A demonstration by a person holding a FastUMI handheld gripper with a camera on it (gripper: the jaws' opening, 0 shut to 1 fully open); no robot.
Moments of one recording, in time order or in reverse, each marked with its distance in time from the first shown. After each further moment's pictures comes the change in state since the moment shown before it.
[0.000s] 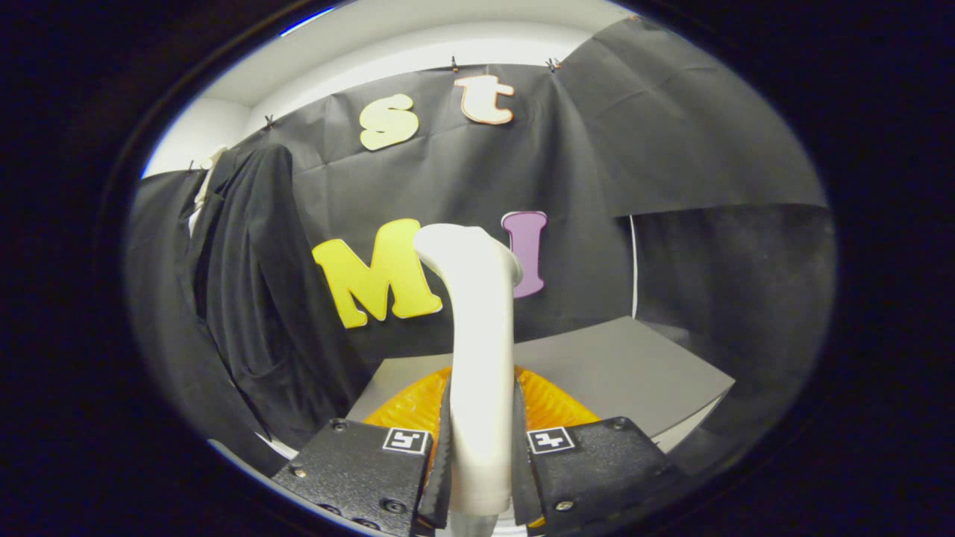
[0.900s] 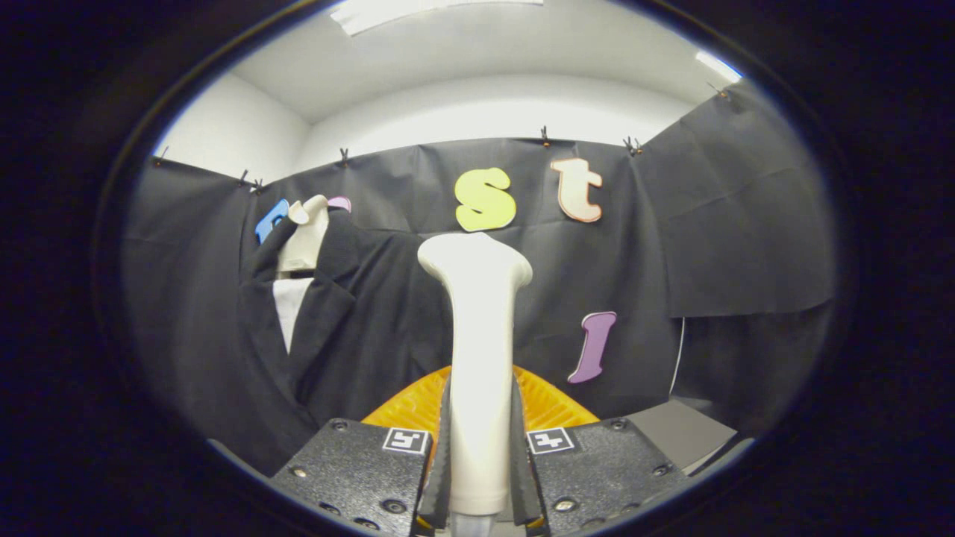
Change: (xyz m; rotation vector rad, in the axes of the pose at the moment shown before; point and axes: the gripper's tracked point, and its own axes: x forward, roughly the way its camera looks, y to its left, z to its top) arm -0.055 0.213 0.126 -0.111 -0.240 0.118
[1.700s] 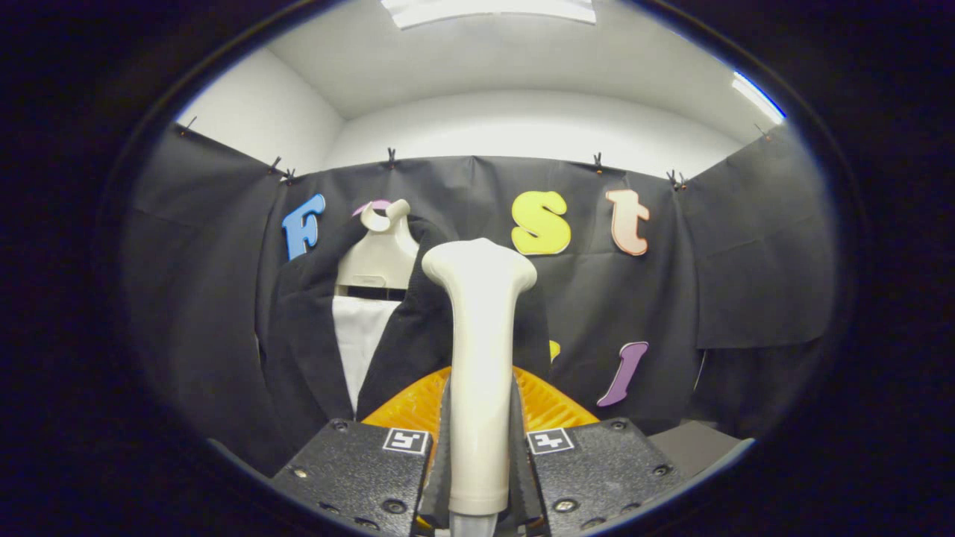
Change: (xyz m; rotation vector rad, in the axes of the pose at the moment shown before) arm 0.019 0.119 0.013 -0.110 -0.043 0.037
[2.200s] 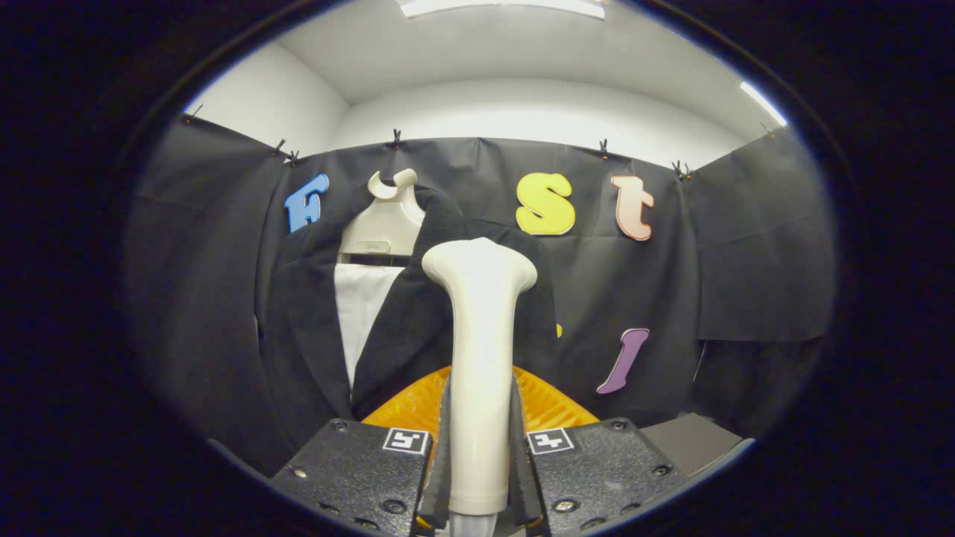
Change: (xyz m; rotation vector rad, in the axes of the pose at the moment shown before) arm -0.001 -0.002 -0.033 -0.018 0.066 0.000
